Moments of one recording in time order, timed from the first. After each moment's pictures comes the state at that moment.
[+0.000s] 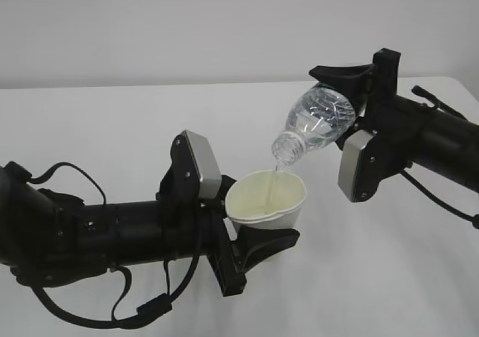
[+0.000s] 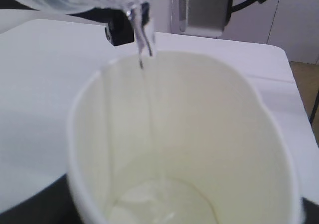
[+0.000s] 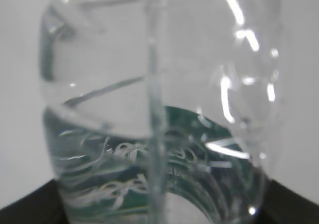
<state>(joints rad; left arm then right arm) -0.62 2.01 -0.72 0.70 -1.07 -0.26 0.14 1.83 -0.70 -0.63 -1.12 -1.33</state>
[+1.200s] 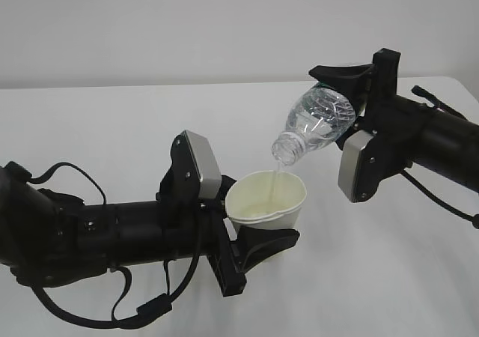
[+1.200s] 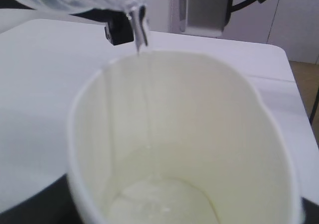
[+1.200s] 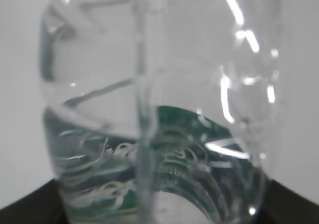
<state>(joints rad) -0.62 2.01 -0.72 0.70 -1.07 -0.26 0.14 1.83 -0.70 -0.63 -1.12 -1.33</state>
